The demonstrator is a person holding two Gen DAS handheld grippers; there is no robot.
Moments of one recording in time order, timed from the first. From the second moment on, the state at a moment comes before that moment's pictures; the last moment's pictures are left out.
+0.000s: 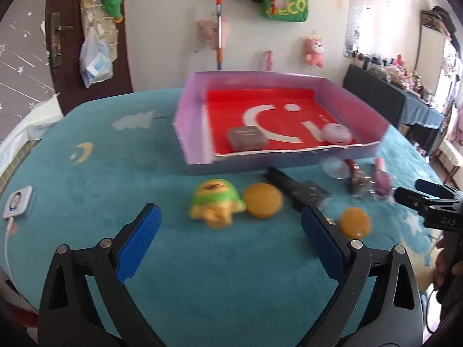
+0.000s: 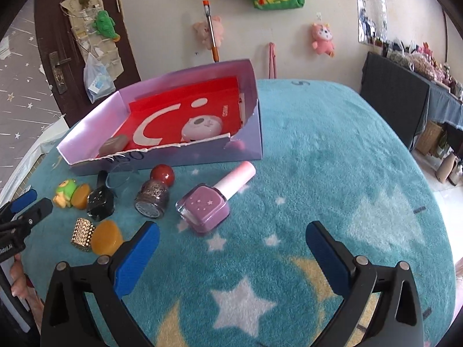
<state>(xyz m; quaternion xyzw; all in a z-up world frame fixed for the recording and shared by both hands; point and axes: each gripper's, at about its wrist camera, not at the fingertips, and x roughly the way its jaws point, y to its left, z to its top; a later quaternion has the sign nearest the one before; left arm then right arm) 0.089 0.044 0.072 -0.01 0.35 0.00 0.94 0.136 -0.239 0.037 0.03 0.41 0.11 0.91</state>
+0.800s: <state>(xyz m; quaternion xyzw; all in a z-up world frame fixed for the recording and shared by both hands) 0.136 0.073 0.049 -0.02 0.41 0.00 0.91 0.165 -0.228 0.031 -0.02 0.45 0.02 0.89</state>
